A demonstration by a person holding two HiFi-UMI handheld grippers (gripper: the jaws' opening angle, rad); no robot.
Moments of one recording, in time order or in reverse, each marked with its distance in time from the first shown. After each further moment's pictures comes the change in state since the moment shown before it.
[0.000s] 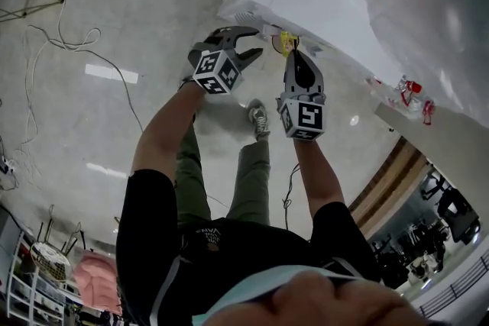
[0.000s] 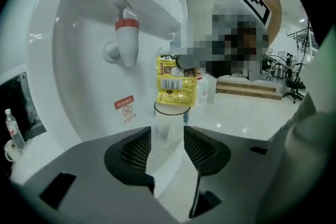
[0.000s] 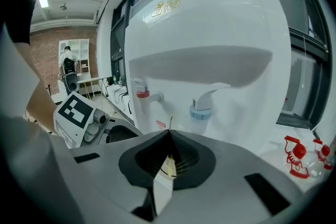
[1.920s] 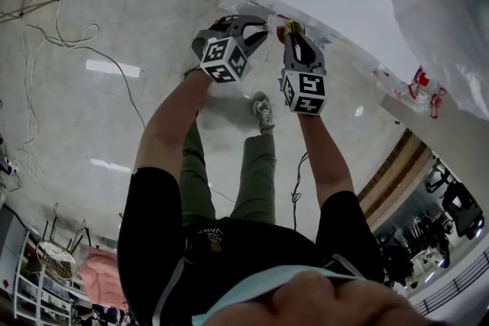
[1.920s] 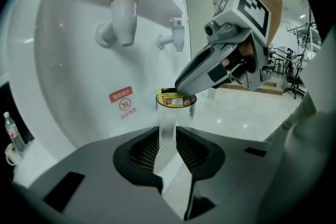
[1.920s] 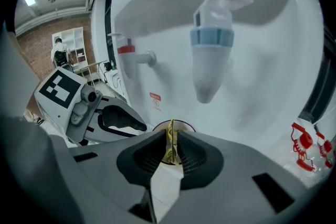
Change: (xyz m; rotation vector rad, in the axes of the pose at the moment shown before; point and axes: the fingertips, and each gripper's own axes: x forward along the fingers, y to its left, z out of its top) left arm 0.023 0.006 -0.015 0.028 0.050 -0.001; right arm 0.047 -0.010 -0.057 0.010 0.198 0.004
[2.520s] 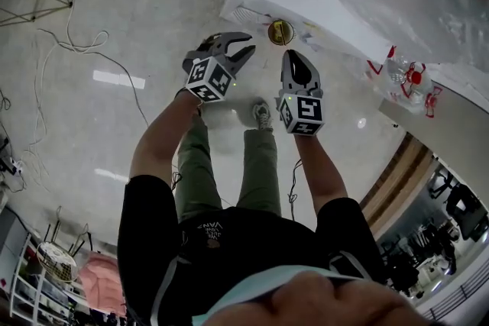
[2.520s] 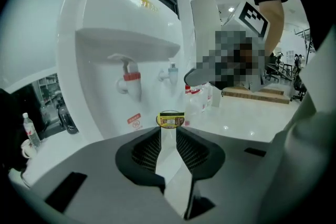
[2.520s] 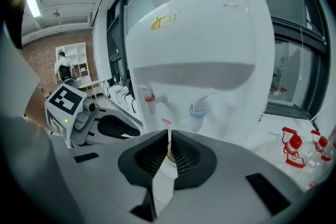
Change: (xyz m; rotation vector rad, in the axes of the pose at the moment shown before) left arm -0.083 -0.030 0.062 -0.052 -0.047 0.080; right arm -0.111 0.015 0.042 0.051 -0.145 0.026
